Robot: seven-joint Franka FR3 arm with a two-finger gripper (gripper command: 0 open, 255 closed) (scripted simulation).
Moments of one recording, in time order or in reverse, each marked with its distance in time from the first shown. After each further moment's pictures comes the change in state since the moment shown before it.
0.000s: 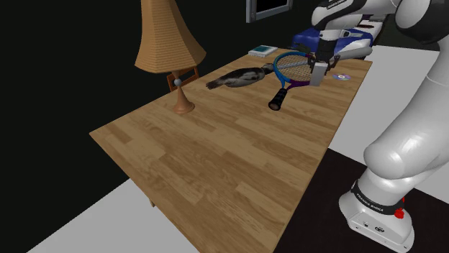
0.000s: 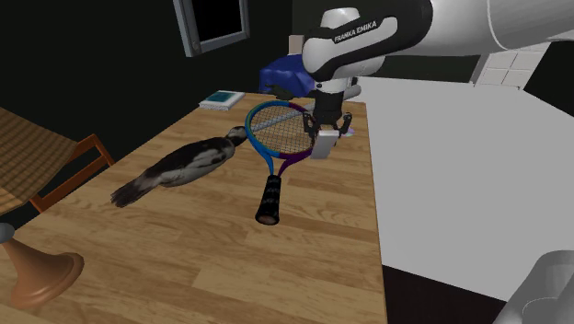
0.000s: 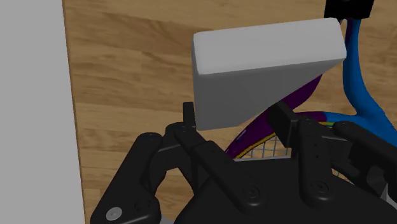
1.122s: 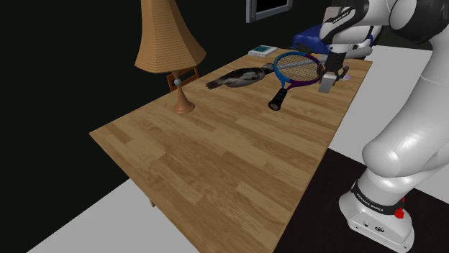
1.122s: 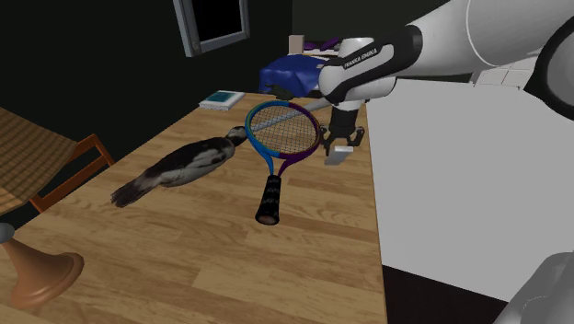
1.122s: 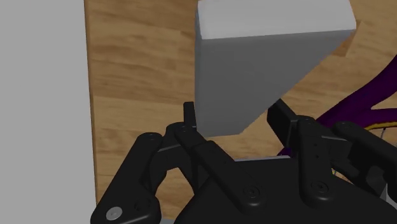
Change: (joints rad) arm -0.061 0.052 -0.051 -0.095 0.031 0.144 -0.138
